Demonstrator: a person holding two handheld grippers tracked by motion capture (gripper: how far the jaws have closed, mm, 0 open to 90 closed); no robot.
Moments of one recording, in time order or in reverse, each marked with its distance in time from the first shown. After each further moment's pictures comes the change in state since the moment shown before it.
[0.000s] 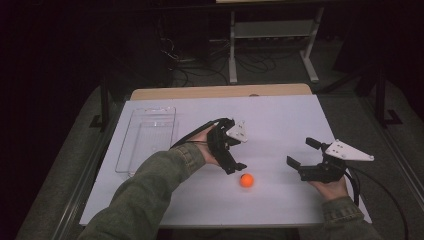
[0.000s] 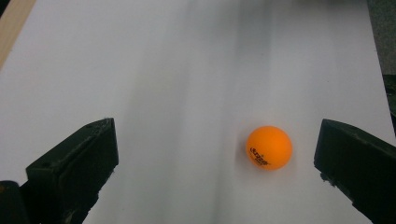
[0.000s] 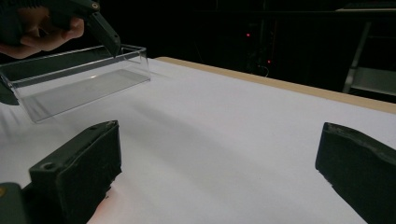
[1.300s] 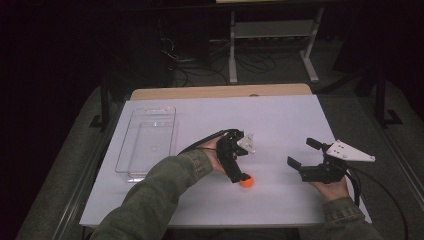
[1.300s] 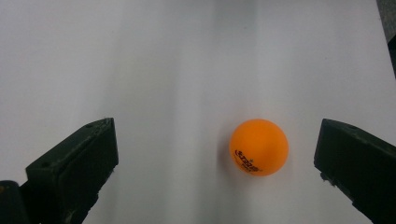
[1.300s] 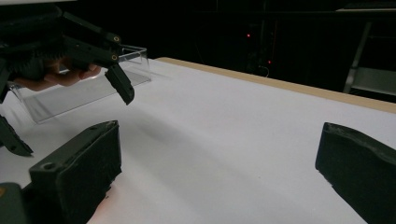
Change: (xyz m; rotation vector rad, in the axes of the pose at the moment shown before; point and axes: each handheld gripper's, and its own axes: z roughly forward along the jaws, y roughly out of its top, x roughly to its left) left arm -0.008 -0.007 0.043 0.077 -0.087 0.030; right arm -0.001 -0.001 -0.002 0.000 0.002 0.000
